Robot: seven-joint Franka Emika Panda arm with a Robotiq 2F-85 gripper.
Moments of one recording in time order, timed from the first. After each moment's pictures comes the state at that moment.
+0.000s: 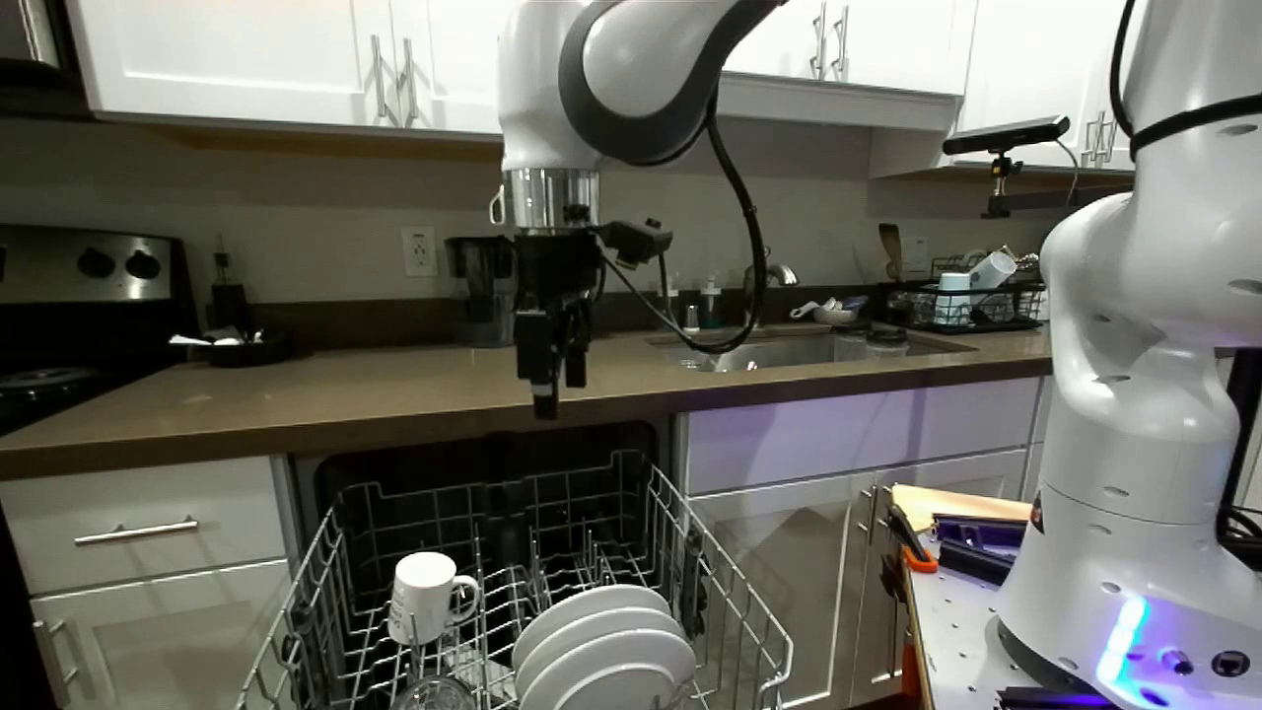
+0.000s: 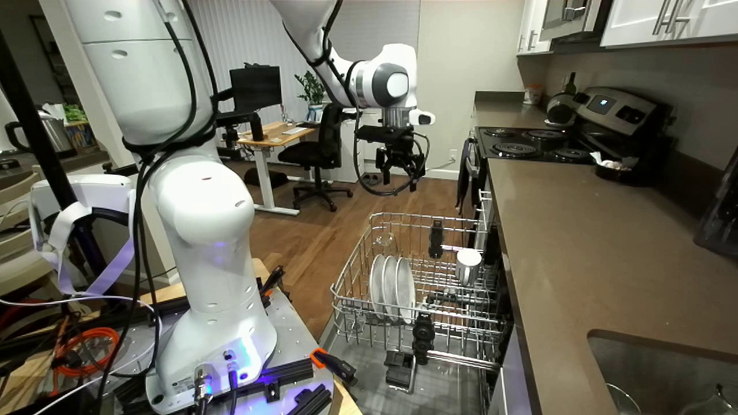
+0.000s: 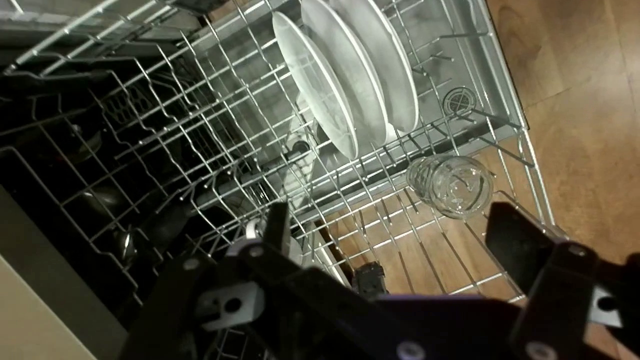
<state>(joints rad) 0.08 -0.06 0.12 -2.36 -0.07 2.32 0.07</state>
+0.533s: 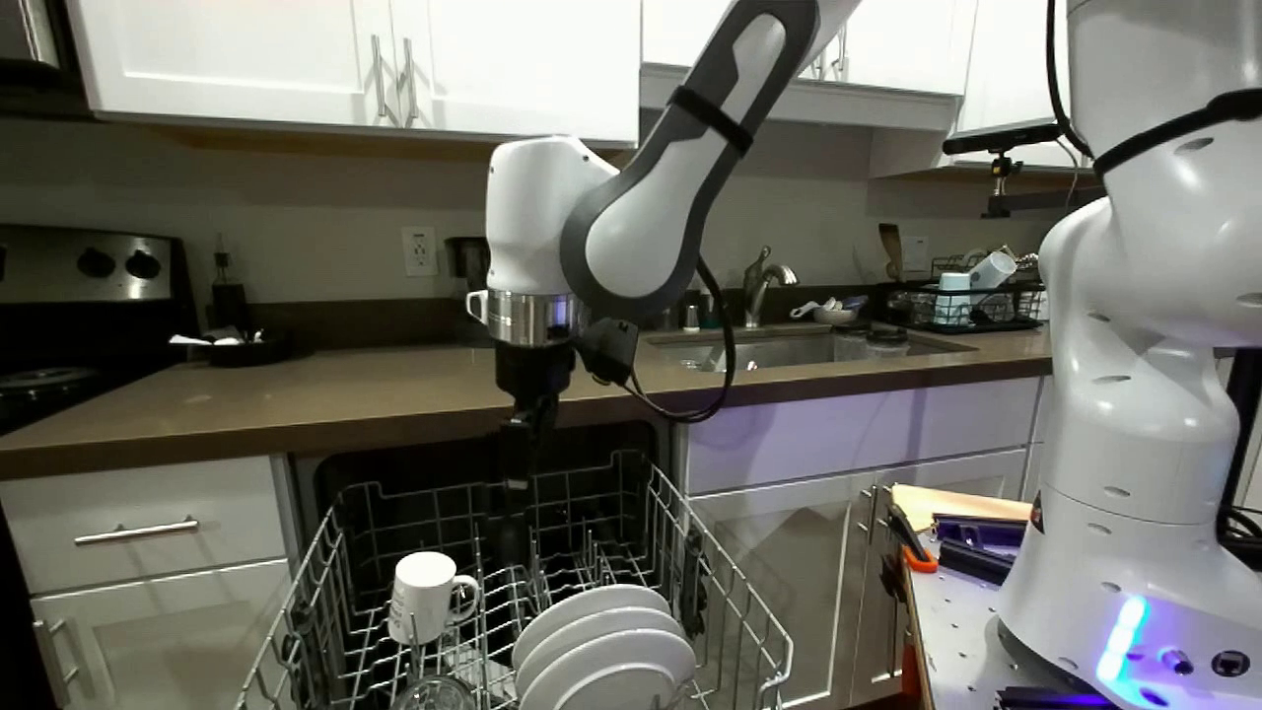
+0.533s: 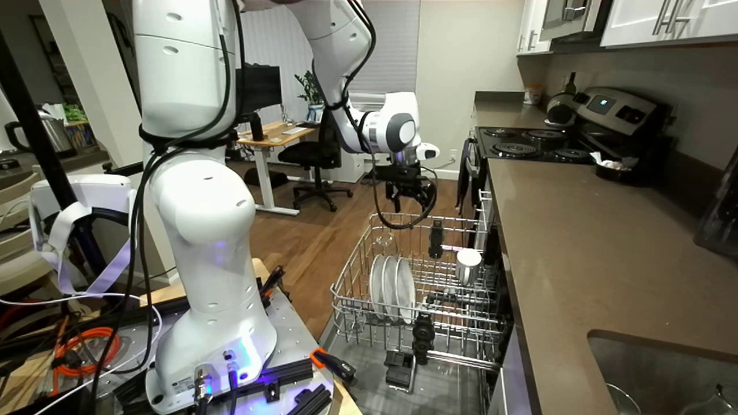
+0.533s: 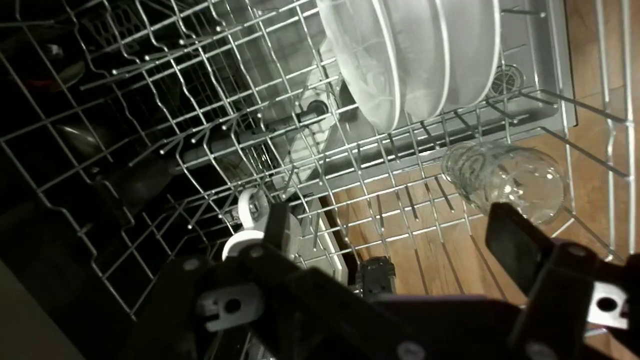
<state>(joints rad) 0.09 0.20 0.08 -2.36 -0.26 2.65 0.07</state>
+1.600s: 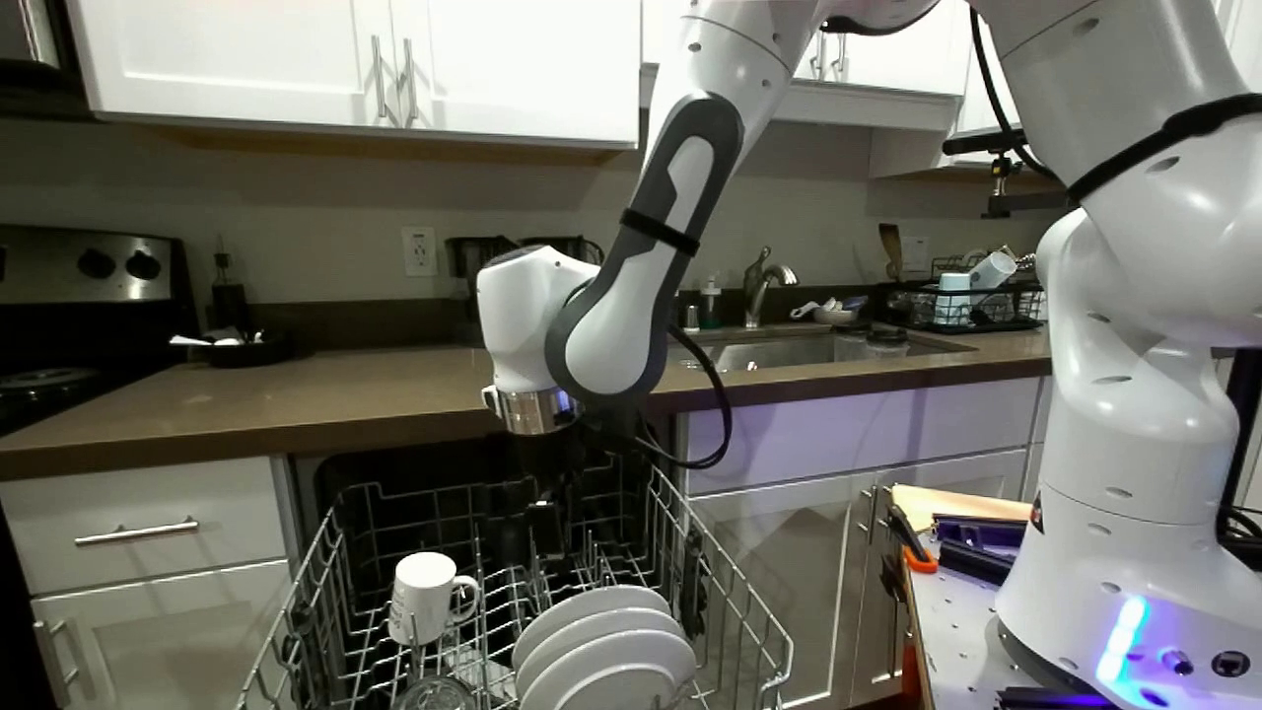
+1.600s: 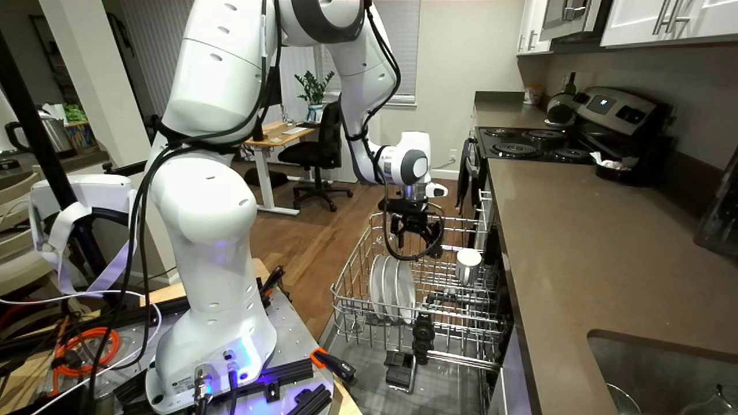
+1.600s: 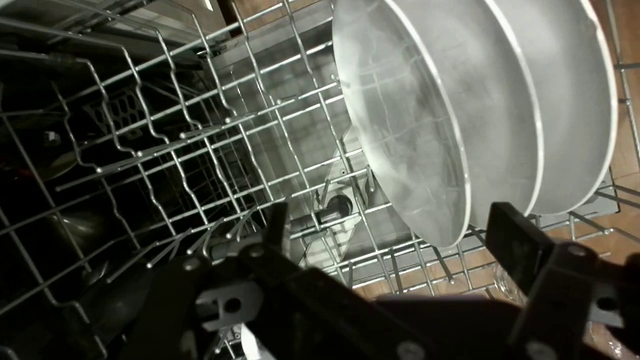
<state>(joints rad) 0.12 0.44 0.00 -2.25 -0.29 2.60 0.07</state>
